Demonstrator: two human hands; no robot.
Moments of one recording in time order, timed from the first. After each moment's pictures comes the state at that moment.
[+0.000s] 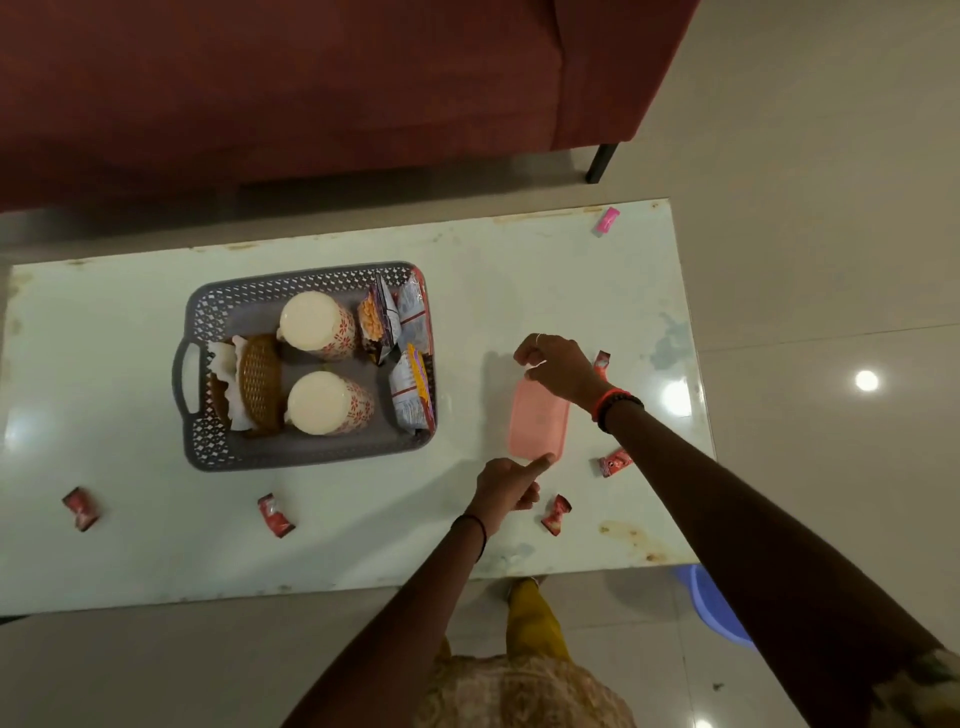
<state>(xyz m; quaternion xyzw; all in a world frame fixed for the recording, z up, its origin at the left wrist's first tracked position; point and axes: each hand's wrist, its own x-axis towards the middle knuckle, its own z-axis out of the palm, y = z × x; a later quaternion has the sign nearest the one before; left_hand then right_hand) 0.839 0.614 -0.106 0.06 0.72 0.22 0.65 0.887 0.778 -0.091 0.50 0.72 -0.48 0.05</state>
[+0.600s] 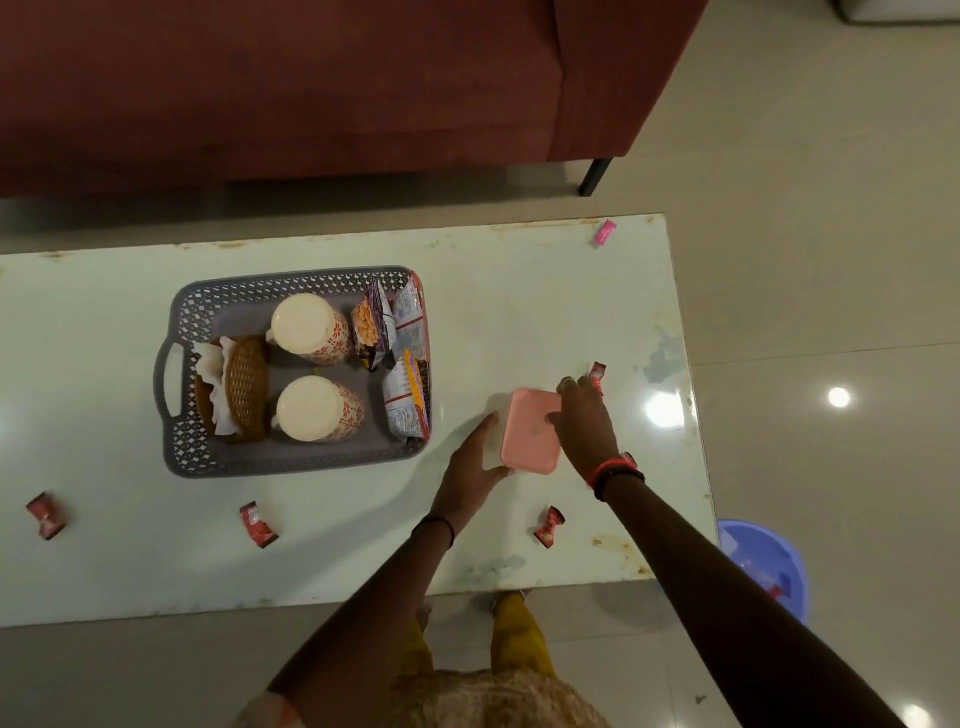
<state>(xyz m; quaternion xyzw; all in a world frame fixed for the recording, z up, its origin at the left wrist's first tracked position) 0.801 0.608 -0.134 0.36 0.74 0.26 0.50 0.915 0.730 -0.086 0.59 0.74 -0.32 0.07</state>
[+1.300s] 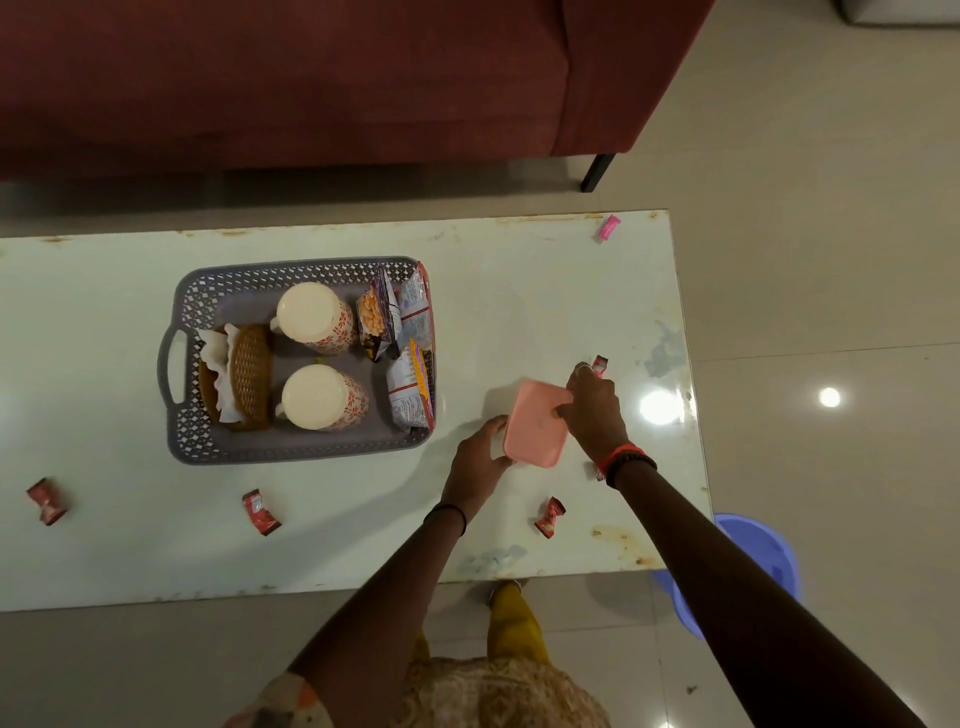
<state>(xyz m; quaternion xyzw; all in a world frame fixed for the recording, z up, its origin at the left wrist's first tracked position) 0.807 0.612 -0.131 0.36 0.76 0.25 0.49 0.916 0.734 -0.074 0.63 0.69 -0.36 0.06</state>
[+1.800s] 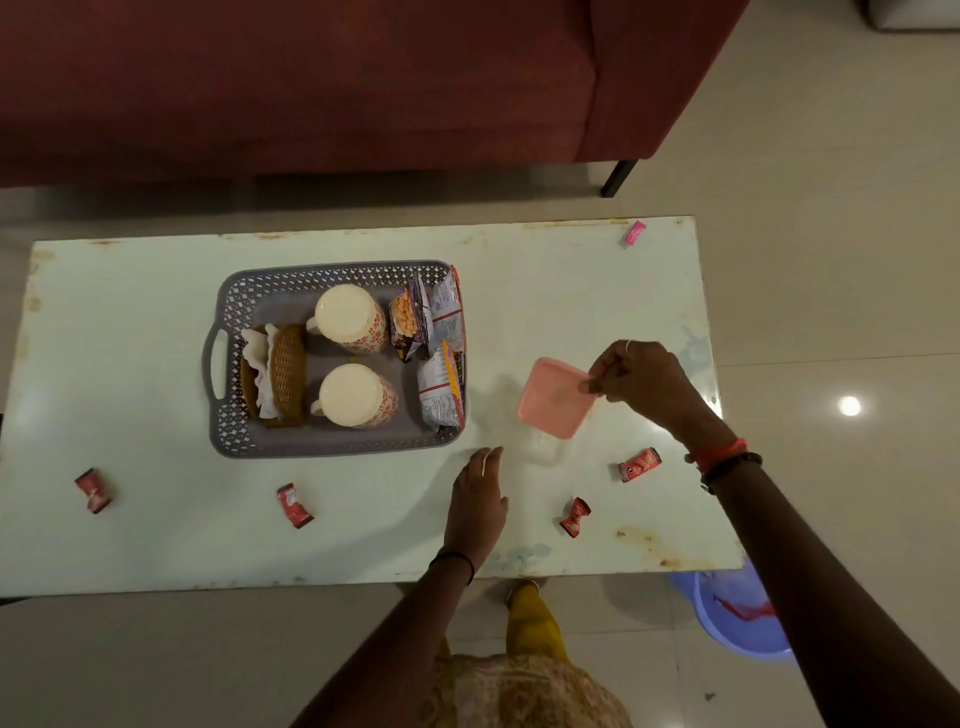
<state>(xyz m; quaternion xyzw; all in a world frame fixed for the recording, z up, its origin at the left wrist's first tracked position) 0.801 0.551 -0.114 0.47 0.79 0.09 0.38 0.916 0.766 -0.002 0.56 0.67 -0.48 0.03</state>
